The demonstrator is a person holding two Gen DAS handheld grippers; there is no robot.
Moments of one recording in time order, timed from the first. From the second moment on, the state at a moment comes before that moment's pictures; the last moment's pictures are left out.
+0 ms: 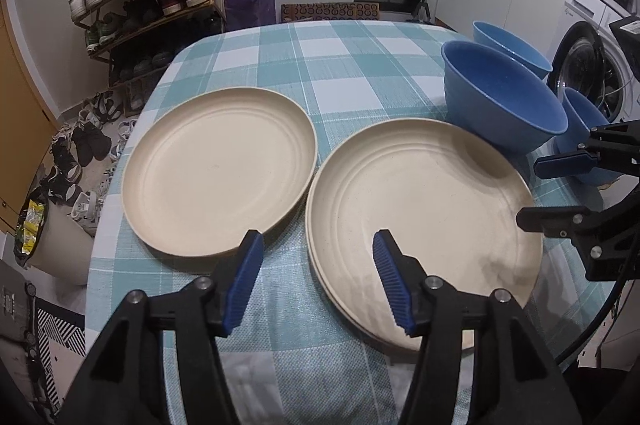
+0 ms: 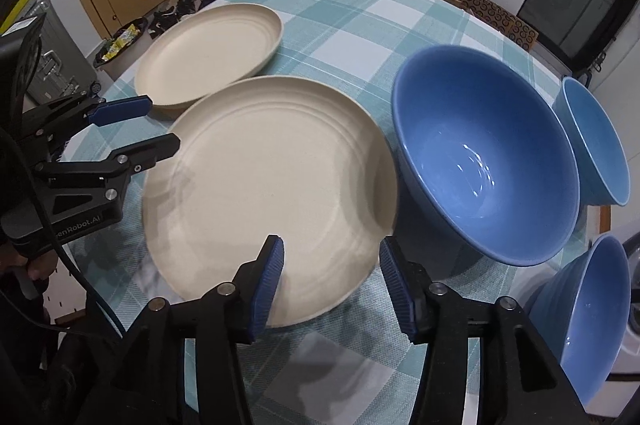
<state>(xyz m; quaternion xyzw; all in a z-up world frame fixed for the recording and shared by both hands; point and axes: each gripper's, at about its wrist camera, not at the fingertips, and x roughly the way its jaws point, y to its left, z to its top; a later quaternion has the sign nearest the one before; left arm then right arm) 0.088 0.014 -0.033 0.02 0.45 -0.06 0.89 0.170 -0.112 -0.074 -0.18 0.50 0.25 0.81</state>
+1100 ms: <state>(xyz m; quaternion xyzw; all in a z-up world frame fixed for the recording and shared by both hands) 0.073 0.088 0.003 -0.06 0.37 0.01 0.93 0.176 -0.089 -0.018 -0.11 0.40 0.31 0.85</state>
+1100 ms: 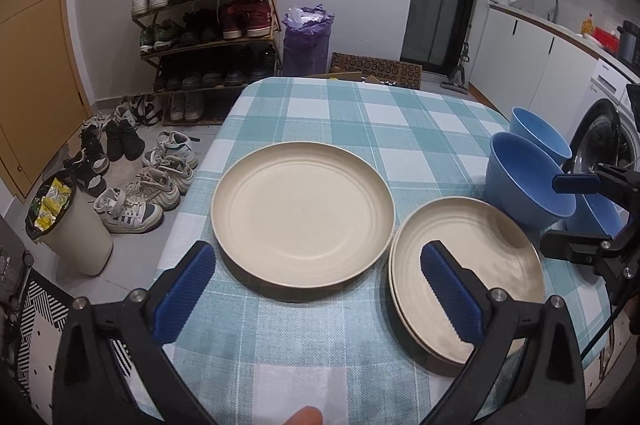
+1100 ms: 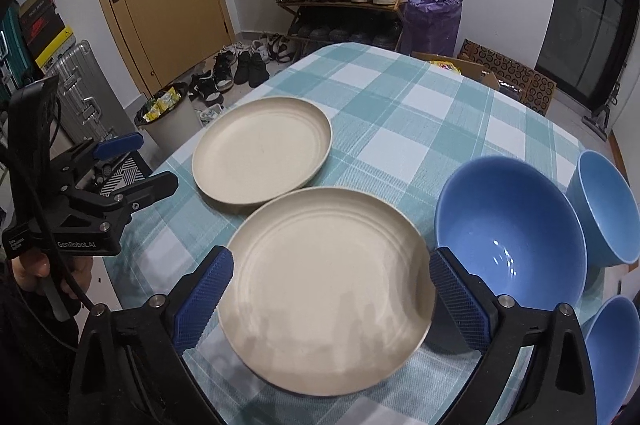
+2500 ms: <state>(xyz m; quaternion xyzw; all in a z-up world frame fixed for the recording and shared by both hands) 0.115 0.147 -0.037 -0.12 0.40 0.07 0.91 0.249 -0.024 -0.033 -0.09 0.43 0.32 0.84</state>
